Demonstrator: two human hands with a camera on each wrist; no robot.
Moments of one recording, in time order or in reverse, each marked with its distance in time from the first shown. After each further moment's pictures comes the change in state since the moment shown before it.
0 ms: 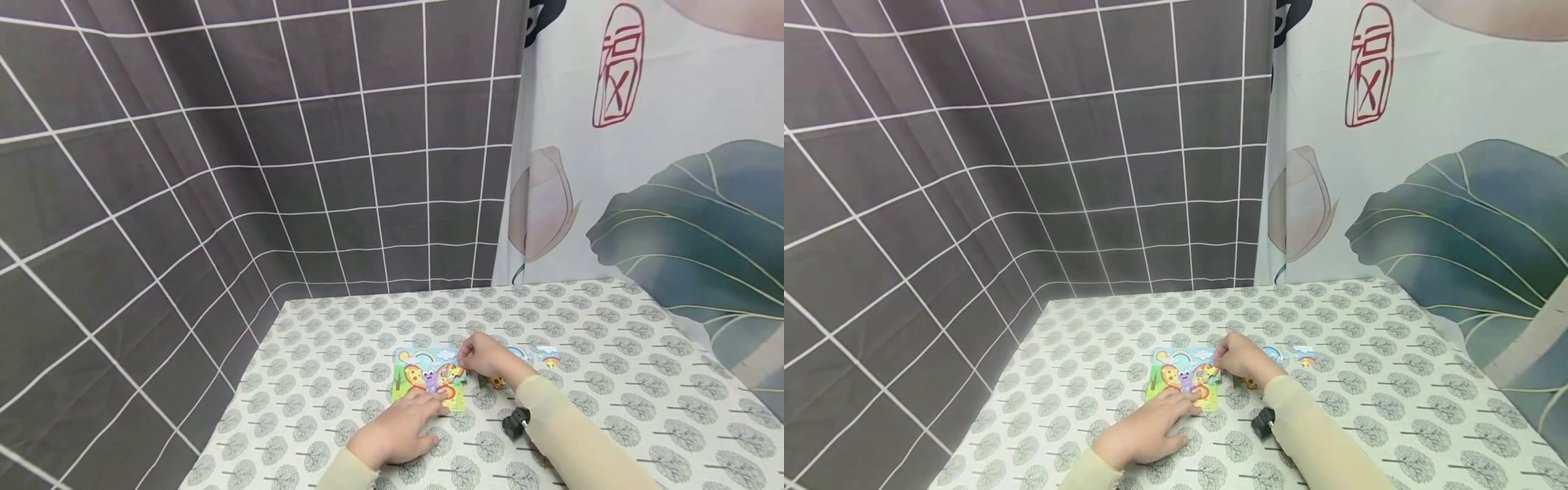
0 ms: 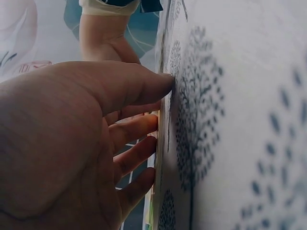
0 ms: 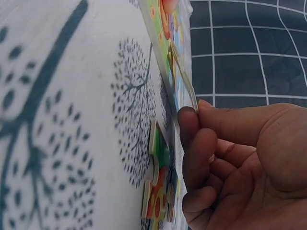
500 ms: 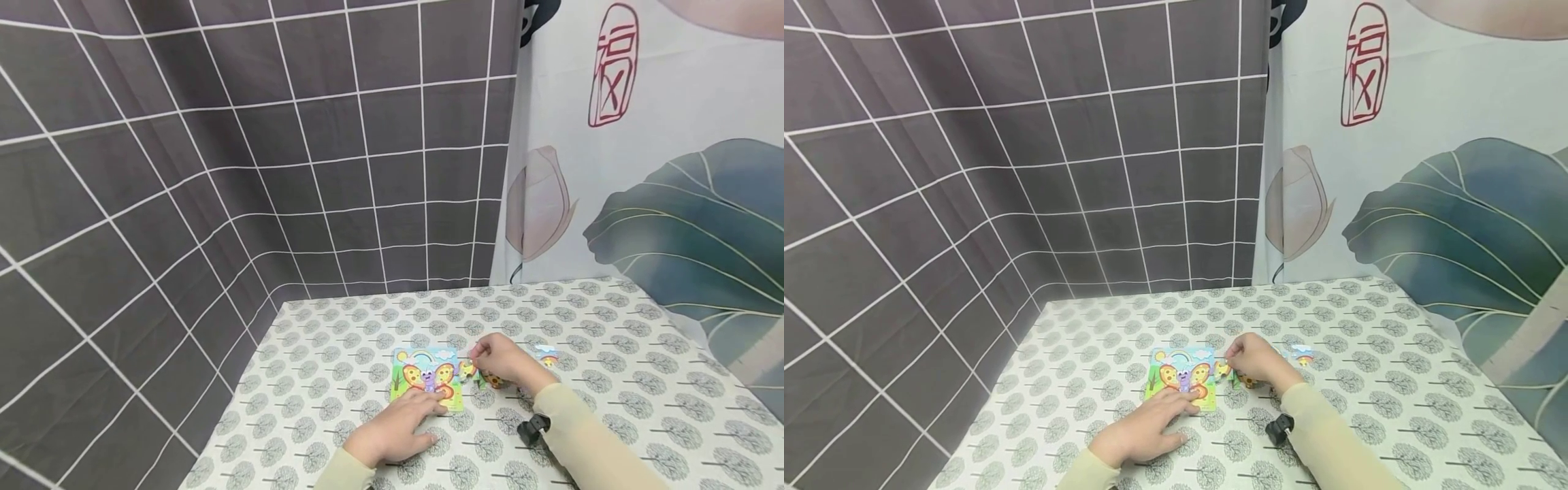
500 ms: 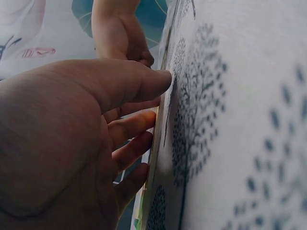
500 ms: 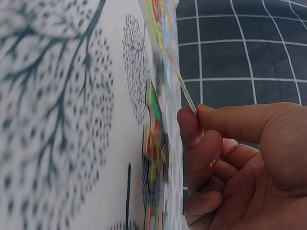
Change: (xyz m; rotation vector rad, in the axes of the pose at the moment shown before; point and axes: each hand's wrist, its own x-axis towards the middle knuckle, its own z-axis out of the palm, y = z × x) left_hand -0.001 -0.006 0.001 -0.105 0.004 -0.013; right_hand -0.023 0.018 -0.019 0.098 0.052 -0.014
